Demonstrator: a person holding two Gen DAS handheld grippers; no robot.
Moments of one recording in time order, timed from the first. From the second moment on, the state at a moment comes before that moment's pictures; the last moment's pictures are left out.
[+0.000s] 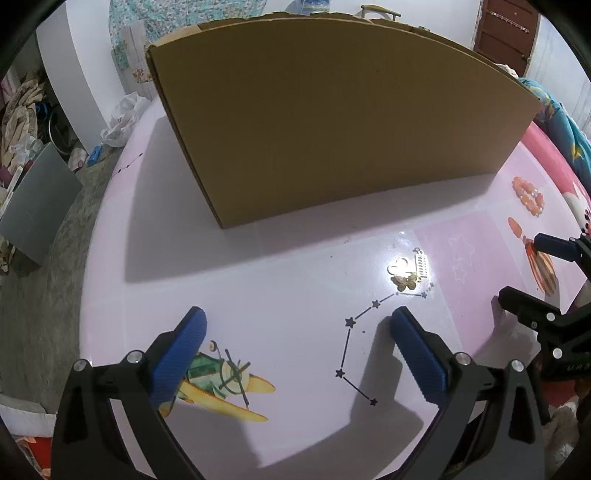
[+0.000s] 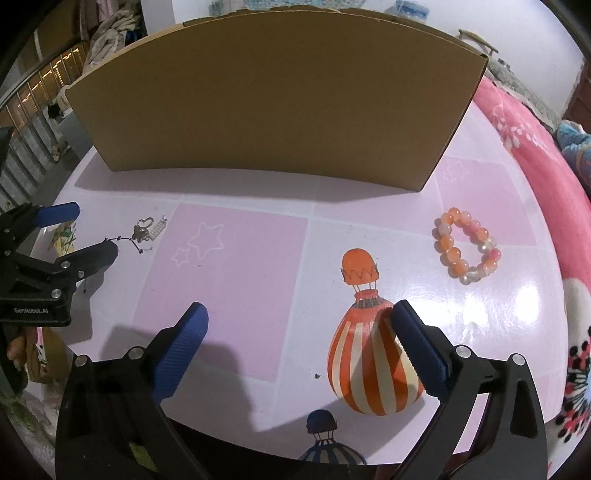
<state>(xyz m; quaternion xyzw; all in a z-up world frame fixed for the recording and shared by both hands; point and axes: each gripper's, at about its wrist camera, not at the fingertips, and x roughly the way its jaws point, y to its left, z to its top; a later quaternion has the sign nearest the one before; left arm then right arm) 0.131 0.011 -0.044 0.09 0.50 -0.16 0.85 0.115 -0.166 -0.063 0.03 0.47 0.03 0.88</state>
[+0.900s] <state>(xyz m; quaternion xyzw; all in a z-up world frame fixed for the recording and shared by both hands) 0.126 0.022 -0.025 0.06 0.45 -0.19 0.87 0.103 -0.164 -0.060 0.03 0.47 0.03 0.88</state>
